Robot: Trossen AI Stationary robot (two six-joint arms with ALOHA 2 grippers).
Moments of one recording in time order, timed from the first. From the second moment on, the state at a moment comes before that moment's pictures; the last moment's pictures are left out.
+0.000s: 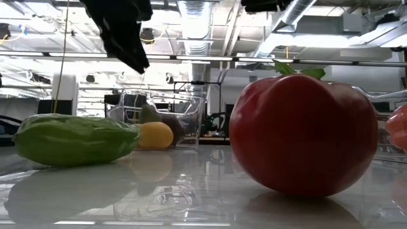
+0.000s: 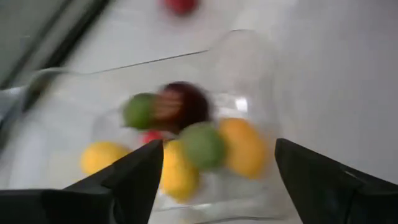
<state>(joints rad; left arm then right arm) -0.06 1.24 0.97 -0.68 -0.39 -0.36 -0.04 1.12 1.03 -0.11 0.37 -0.26</state>
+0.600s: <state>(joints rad) -0.45 1.54 0.99 -0.55 -0.12 -0.65 -0.04 1.12 1.03 -0.11 0.37 -0.24</state>
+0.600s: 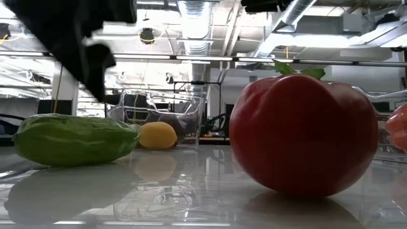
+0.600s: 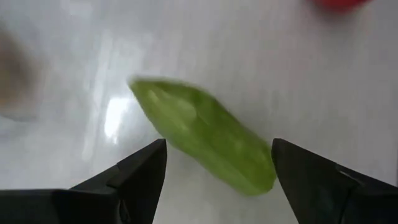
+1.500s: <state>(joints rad) -0.38 1.66 0.99 -0.48 -0.07 -0.66 -0.04 1.12 1.02 -0.11 0.37 -0.24</state>
